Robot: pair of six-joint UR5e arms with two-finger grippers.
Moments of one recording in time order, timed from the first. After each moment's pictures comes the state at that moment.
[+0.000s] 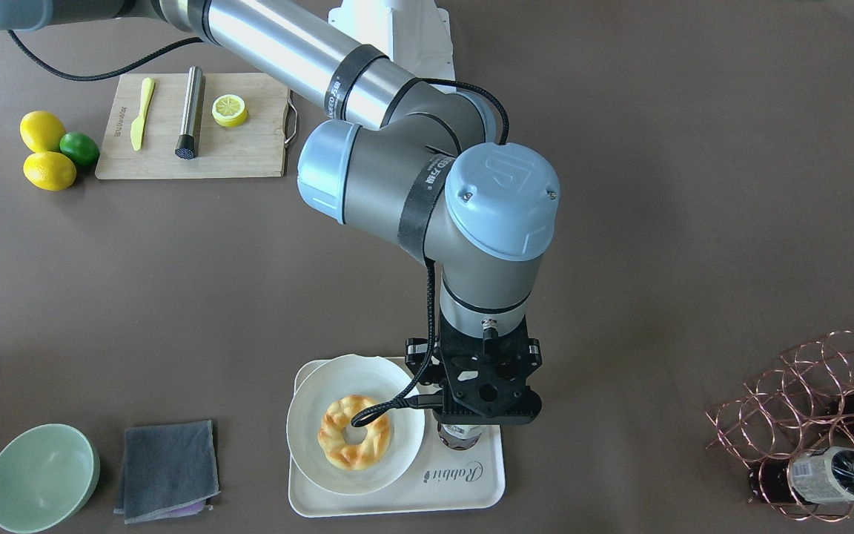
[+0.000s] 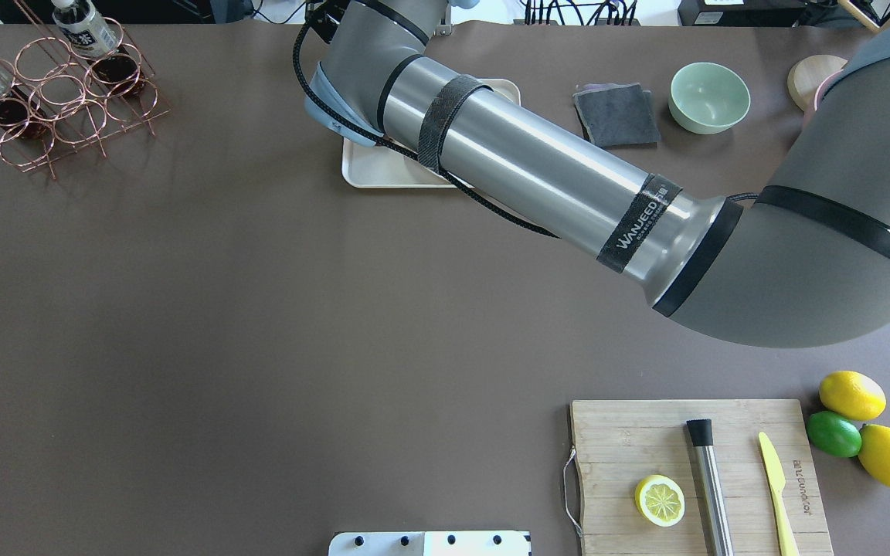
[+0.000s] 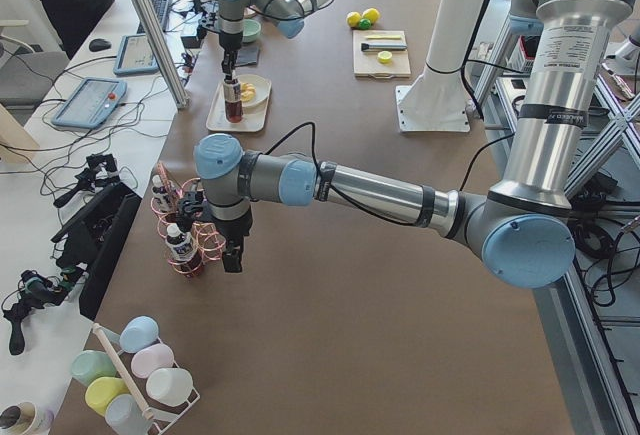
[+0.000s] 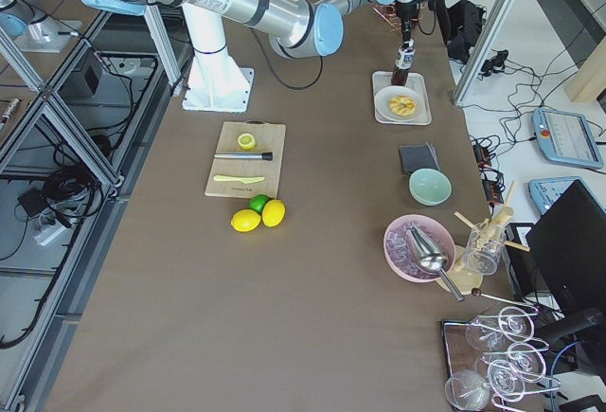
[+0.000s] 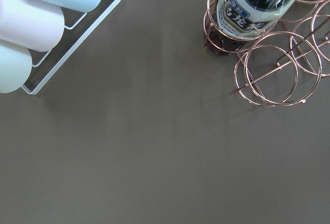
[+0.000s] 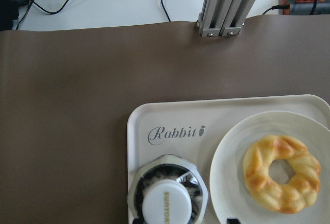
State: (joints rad) left arm -1.52 -1.75 -1.61 -1.47 -2.28 -0.12; right arm 0.78 -0.11 0.64 -1.35 1.89 1.08
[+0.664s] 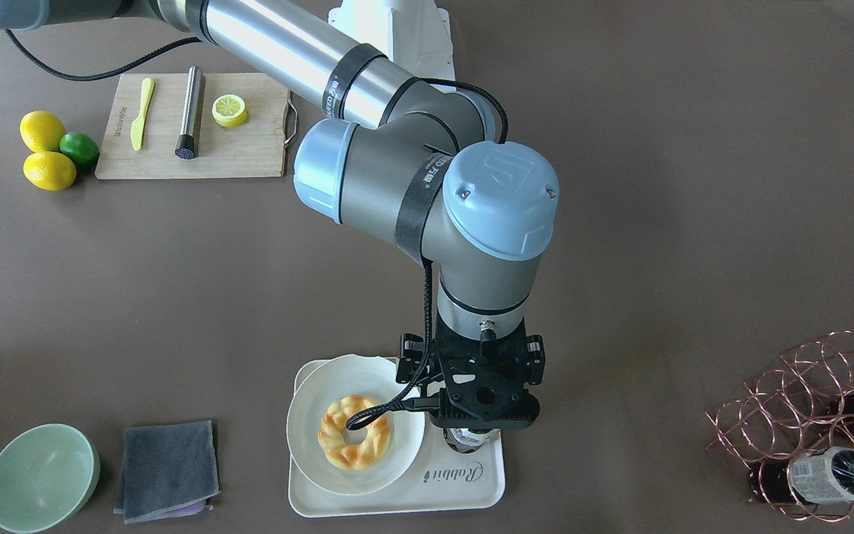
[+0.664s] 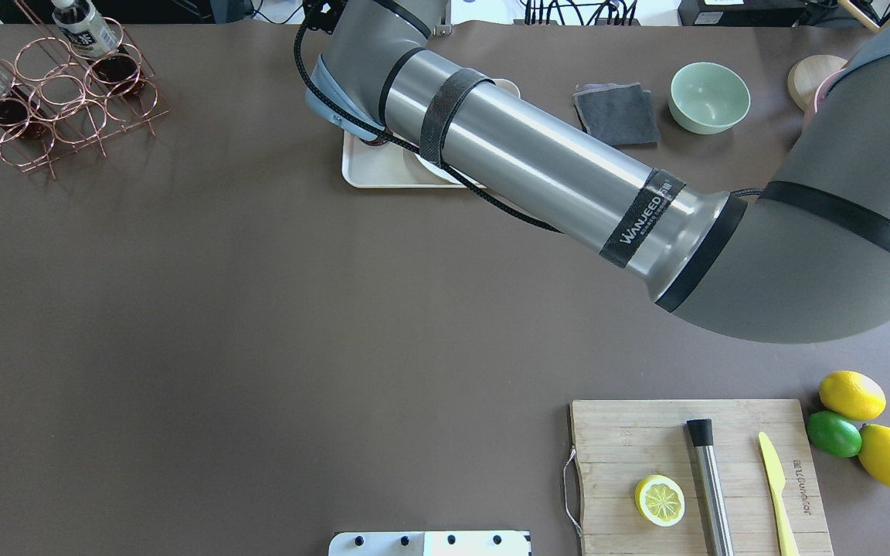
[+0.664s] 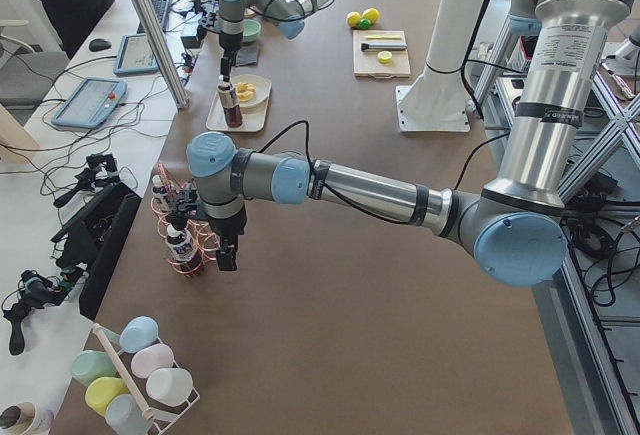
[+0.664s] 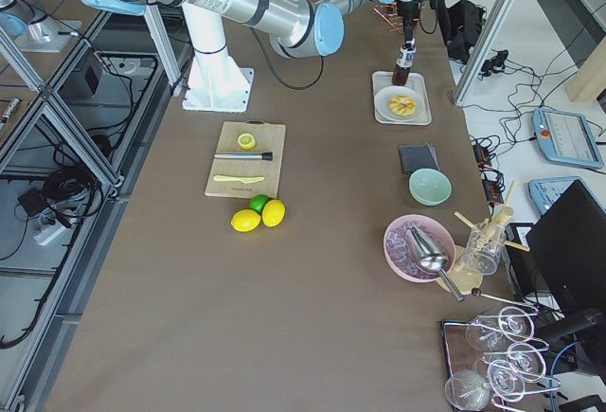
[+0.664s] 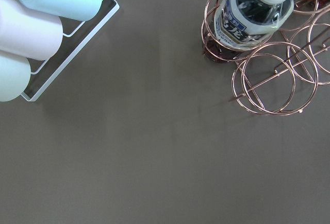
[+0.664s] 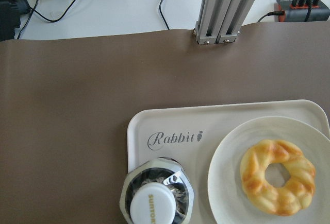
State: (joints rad) left arm -1.52 -1.77 -1.60 -1.47 -2.28 -0.12; right arm 0.79 -0.11 0.65 -1.36 1.88 1.08
